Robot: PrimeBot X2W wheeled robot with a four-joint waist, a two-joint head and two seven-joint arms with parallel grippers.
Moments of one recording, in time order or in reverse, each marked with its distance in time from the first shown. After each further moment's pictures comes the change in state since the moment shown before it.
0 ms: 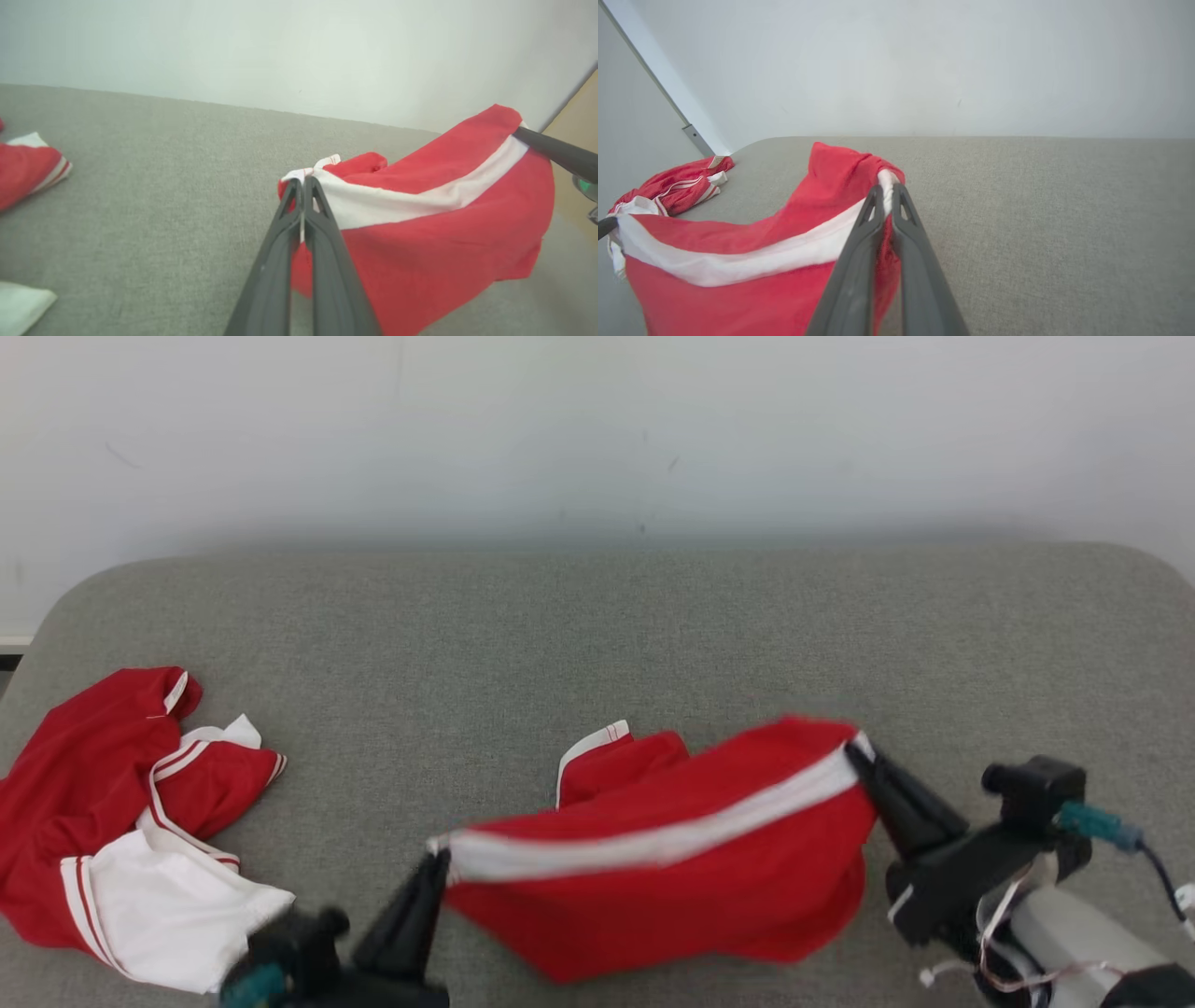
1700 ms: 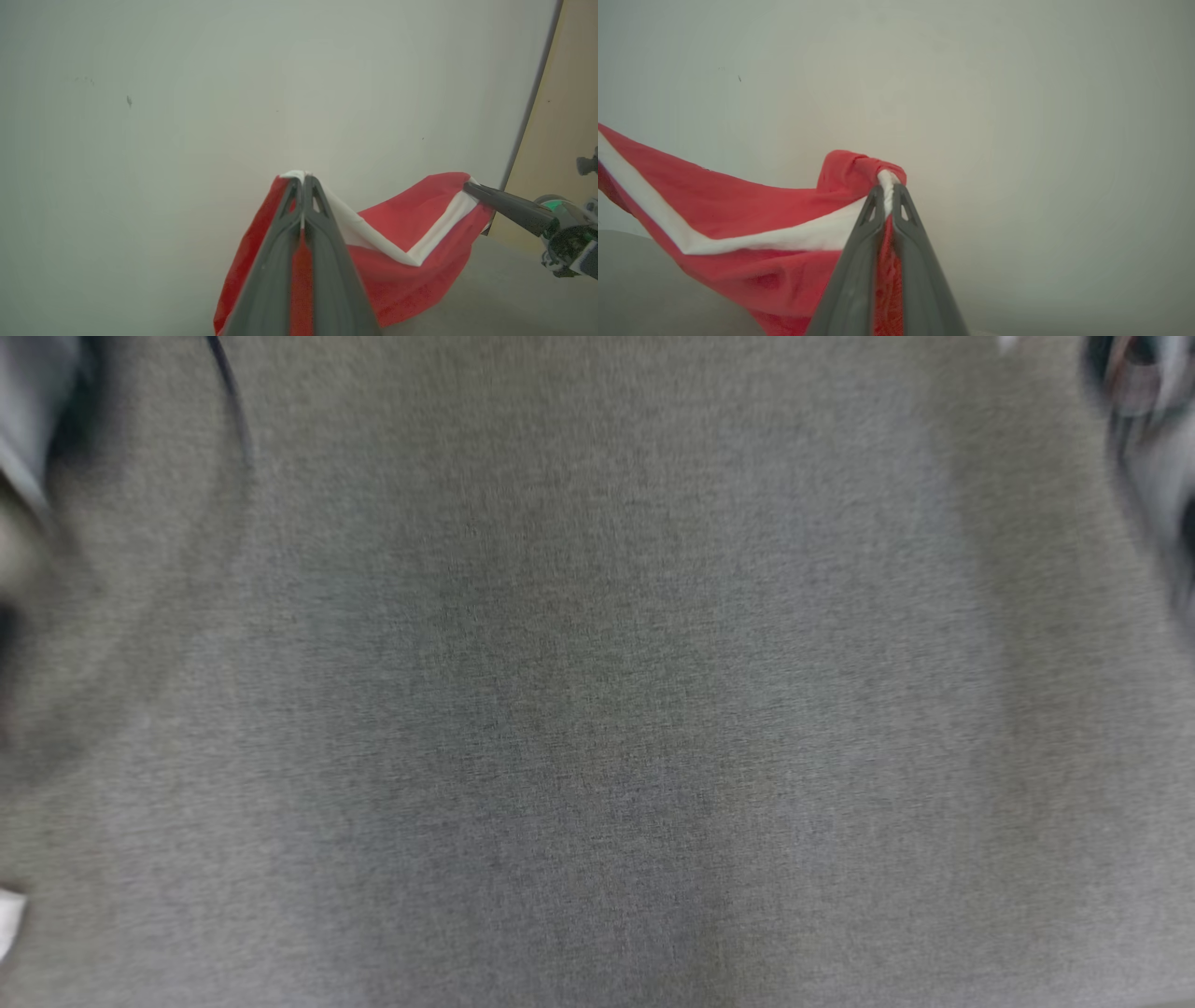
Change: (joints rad) left arm -1.294 0.306 -0.302 0.012 -0.314 0.045 0.003; right arm -0.991 0.129 -0.126 0.213 -0.241 0.000 0.001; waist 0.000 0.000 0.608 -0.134
